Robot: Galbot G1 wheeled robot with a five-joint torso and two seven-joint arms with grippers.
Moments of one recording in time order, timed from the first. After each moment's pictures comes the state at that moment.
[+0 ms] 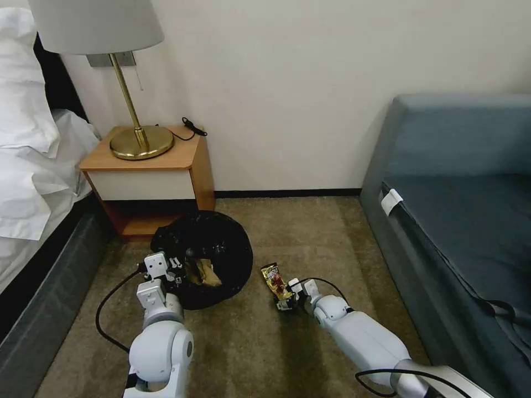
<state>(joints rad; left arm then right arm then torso) 1.41 -1.61 -0.51 -2.10 -0.09 0.37 -0.34 -0.66 1.30 -0.30 0.78 0.47 -0.18 -0.18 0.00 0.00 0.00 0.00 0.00</state>
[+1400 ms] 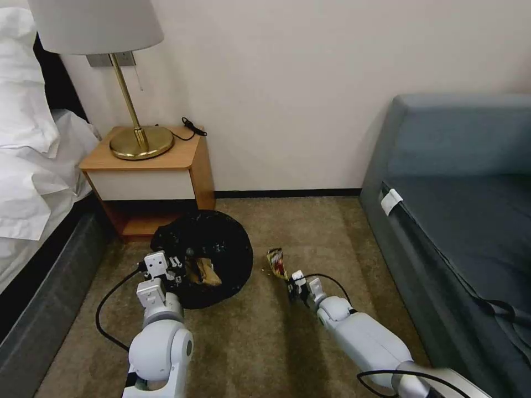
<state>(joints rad) 1.39 -1.60 -0.51 -2.08 -0.10 0.38 -0.34 -0.65 1.31 -0.27 0.79 0.47 0.07 -0.08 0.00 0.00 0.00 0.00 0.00</state>
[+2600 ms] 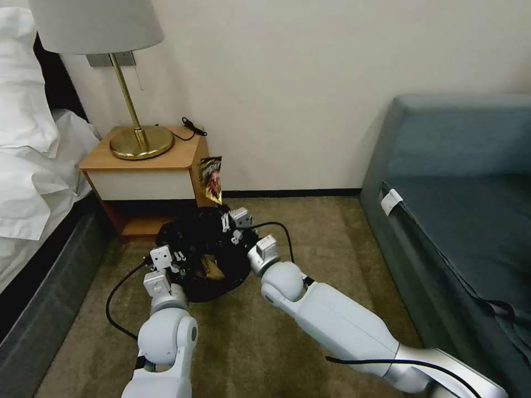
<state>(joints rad) 1.30 -1.61 -0.51 -1.99 -0.12 0.37 -0.35 -0.57 1.30 -0.52 1.43 0.47 0.18 0.24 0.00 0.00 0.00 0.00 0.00</state>
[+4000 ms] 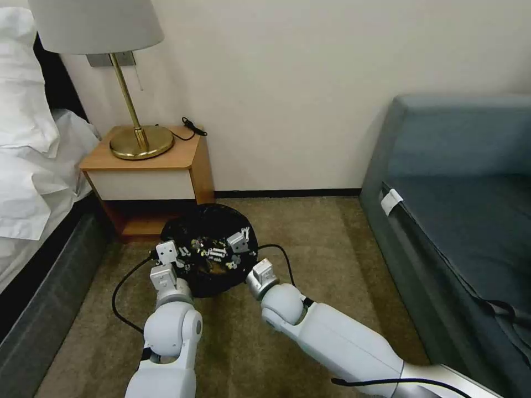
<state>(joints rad) 1.28 -1.61 -0.50 -1.97 -0.11 0.38 -0.35 -0.63 1.27 -0.47 1.52 0.42 0.15 0.28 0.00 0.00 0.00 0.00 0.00</state>
